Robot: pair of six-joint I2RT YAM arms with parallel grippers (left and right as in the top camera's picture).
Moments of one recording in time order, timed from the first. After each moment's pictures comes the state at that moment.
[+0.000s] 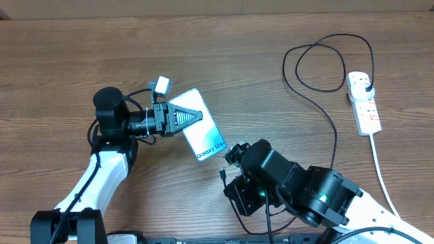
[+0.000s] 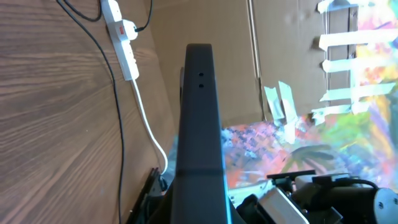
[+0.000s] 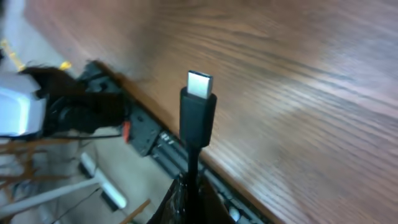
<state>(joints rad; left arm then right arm) -0.01 1.43 0.65 0.54 1.43 -1.12 0.98 1.12 1.07 -0.95 -0.25 0.54</state>
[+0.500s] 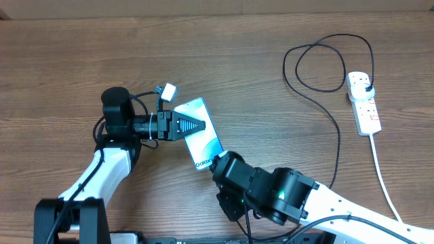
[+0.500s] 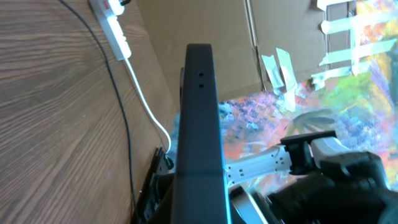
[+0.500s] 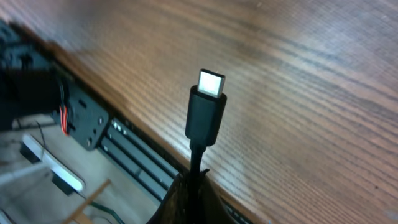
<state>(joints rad) -0.03 1.50 0.66 0.45 1.54 -0.89 1.11 1.28 1.07 -0.98 -0.12 0.53</state>
